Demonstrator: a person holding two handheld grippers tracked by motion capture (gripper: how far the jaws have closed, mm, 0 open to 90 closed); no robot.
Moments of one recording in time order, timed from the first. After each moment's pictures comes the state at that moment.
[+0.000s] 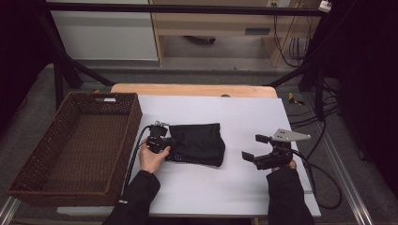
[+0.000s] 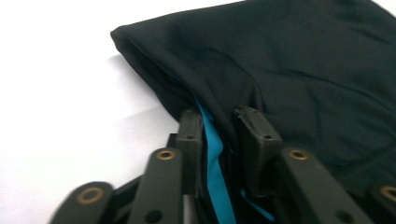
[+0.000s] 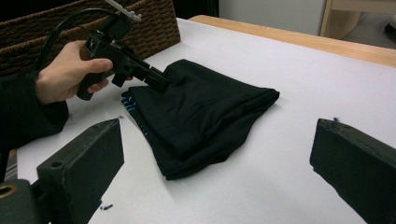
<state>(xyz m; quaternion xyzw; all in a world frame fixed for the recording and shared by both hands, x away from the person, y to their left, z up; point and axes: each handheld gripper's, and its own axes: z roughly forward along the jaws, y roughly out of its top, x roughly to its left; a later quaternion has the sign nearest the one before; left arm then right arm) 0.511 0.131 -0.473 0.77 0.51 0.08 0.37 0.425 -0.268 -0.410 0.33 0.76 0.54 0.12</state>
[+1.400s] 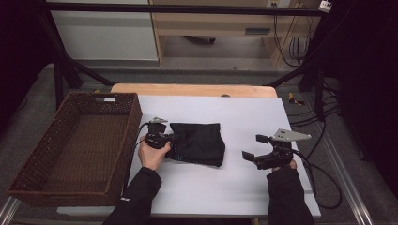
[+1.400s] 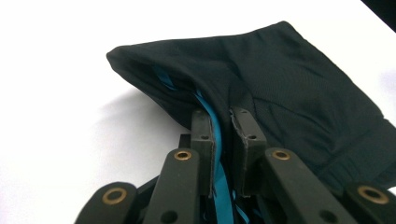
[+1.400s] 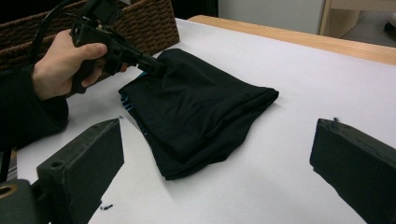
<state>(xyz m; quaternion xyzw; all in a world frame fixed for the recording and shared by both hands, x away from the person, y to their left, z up) 0.506 0.131 -0.448 0.76 0.48 0.08 0.42 0.426 -0.270 -0.411 0.34 0.76 0.55 0.12</state>
